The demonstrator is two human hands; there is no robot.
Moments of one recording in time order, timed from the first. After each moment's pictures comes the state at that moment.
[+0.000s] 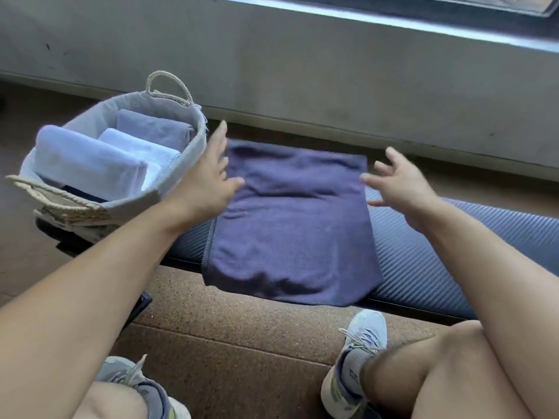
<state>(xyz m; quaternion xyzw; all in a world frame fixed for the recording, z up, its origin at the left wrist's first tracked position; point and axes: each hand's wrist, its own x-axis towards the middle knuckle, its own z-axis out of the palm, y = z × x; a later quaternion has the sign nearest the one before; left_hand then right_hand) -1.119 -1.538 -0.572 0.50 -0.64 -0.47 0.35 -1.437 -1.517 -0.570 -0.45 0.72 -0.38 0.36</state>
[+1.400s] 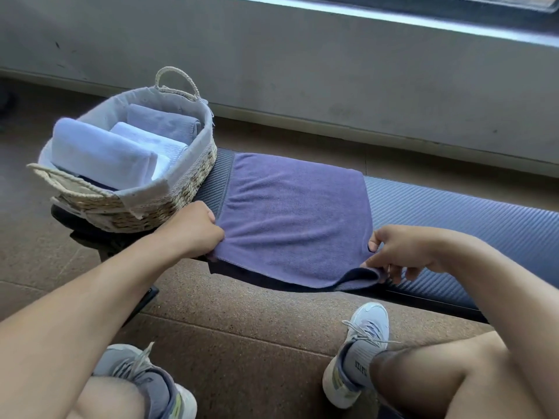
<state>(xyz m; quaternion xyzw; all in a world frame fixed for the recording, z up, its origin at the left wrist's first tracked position) -1.090 -1.490 -0.597 0.71 -0.64 -0.28 0.06 -1.427 -1.439 -0.571 -0.52 0.71 0.06 0.48</state>
